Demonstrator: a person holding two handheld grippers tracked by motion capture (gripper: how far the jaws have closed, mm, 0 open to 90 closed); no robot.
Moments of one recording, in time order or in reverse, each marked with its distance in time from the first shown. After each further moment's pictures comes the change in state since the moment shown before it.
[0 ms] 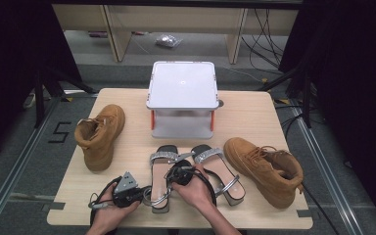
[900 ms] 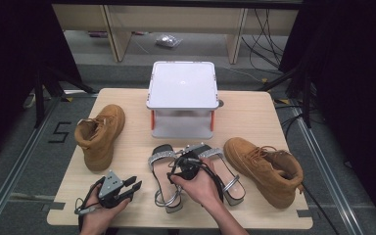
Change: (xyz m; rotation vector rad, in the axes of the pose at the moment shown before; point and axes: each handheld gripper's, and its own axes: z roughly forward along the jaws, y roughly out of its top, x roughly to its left) left arm 0.017 -0.011 -0.031 -0.160 0.183 -0.002; right arm 0.002 0.017 -0.042 -0.001 -0.027 0.137
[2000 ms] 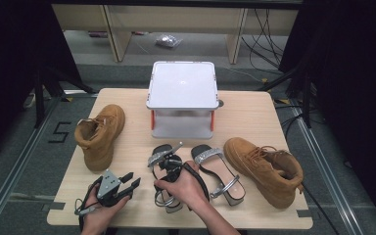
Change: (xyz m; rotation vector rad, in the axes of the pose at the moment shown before) left arm 0.005 -0.005 0.006 -0.055 0.039 -0.005; right arm 0.036 0.013 0.022 0.268 -0.037 0.058
